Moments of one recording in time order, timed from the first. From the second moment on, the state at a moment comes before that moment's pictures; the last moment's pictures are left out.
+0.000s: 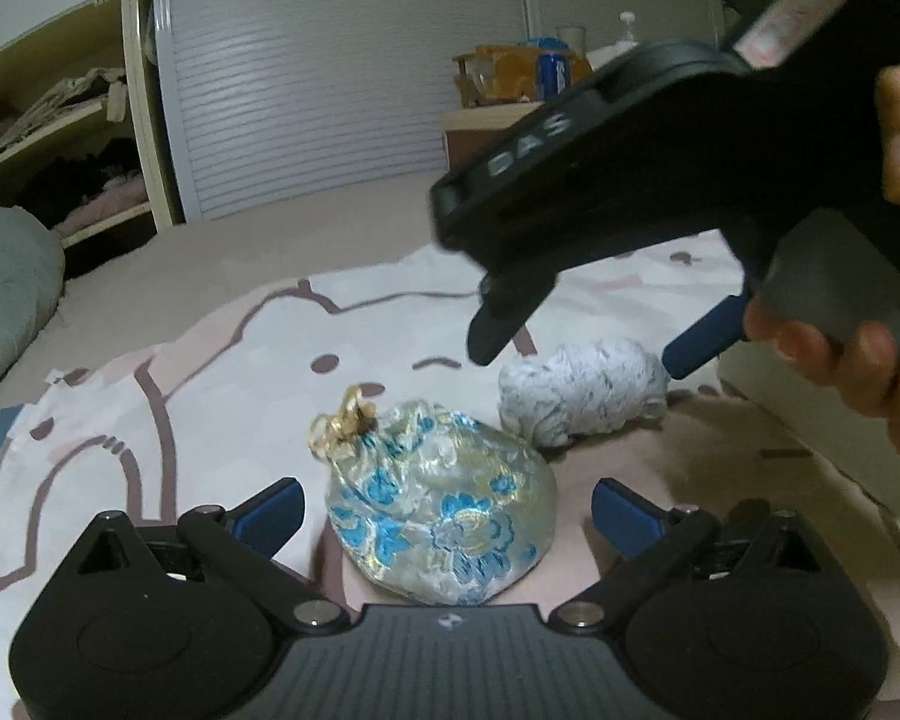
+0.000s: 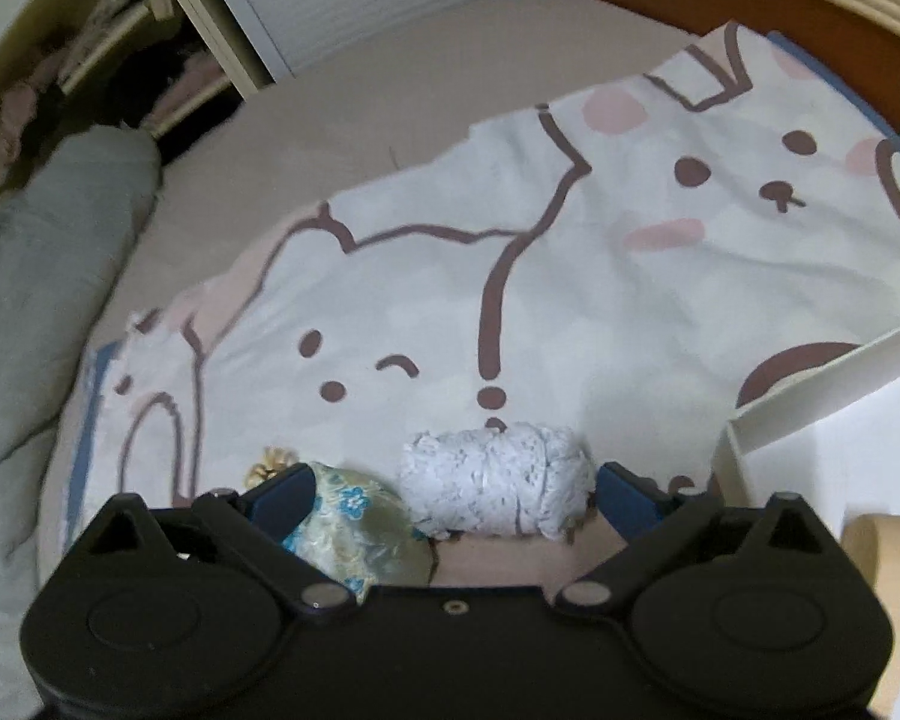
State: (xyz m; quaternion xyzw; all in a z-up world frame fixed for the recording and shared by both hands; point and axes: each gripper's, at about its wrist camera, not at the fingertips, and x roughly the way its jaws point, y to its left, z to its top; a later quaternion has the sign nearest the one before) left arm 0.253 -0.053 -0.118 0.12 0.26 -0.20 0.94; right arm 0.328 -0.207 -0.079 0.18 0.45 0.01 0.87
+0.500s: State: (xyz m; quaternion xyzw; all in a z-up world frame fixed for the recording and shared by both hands) left arm 0.267 -0.059 -0.135 0.11 0.27 -0.17 0.94; right arm 0.348 -0.194 -0.099 0.11 0.47 -0.04 0.87
